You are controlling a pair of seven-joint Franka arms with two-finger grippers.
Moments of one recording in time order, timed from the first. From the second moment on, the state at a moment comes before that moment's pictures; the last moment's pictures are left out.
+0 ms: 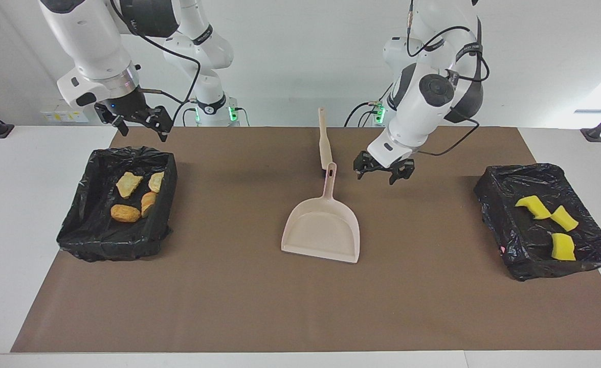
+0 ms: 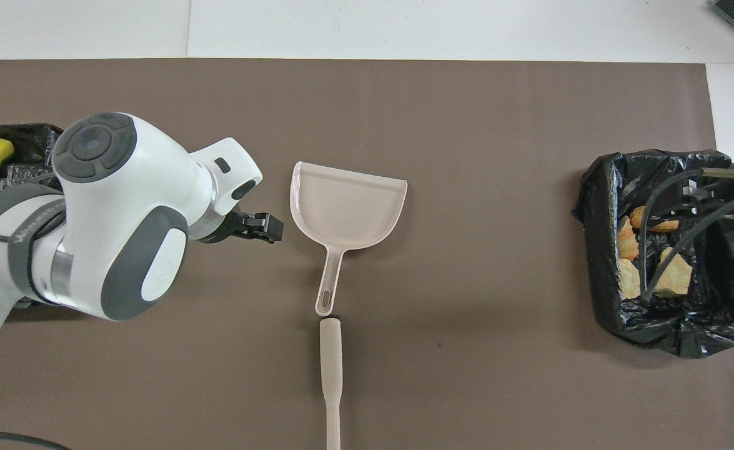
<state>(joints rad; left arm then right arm) -0.41 0.09 0.02 -1.82 -0.12 1.88 -0.18 -0.08 0.04 0.11 -1.52 -0.07 1.45 0.16</state>
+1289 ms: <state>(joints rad) -0.10 -0.09 0.01 -1.62 -0.03 1.49 -0.05 -0.08 0.04 0.10 -1.52 -0.07 1.45 0.16</state>
